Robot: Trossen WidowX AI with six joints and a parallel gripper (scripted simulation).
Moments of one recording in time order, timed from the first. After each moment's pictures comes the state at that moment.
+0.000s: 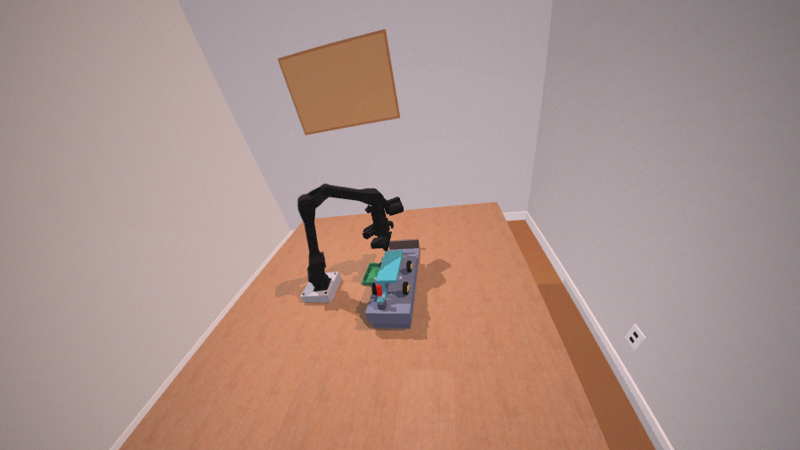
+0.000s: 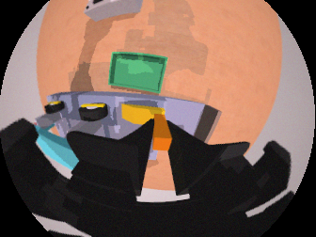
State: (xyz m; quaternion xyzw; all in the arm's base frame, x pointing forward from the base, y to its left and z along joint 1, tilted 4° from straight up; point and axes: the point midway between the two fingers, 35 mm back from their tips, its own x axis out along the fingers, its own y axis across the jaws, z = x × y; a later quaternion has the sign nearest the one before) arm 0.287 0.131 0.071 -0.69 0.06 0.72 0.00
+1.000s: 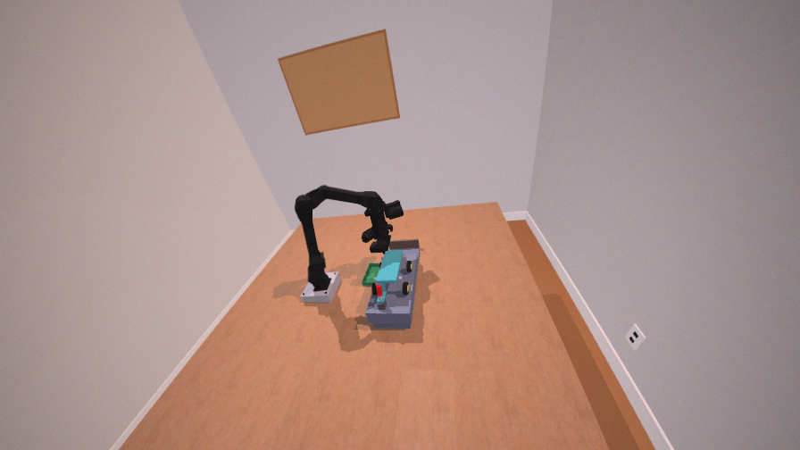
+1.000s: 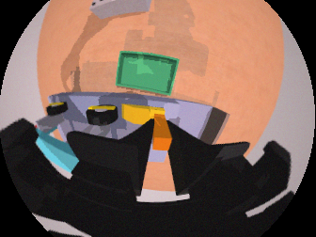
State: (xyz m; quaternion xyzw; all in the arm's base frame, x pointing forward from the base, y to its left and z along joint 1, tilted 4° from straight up) arm 0.285 0.110 0.067 -0.69 0.06 0.72 0.00
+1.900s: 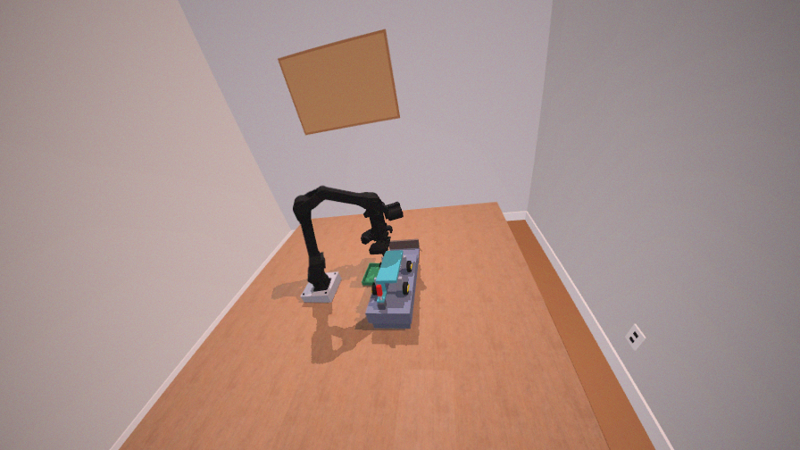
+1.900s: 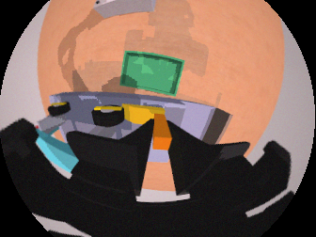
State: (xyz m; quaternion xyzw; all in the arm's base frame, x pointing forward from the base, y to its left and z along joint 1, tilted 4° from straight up) arm 0.284 0.100 0.068 -0.69 0.06 0.72 0.00
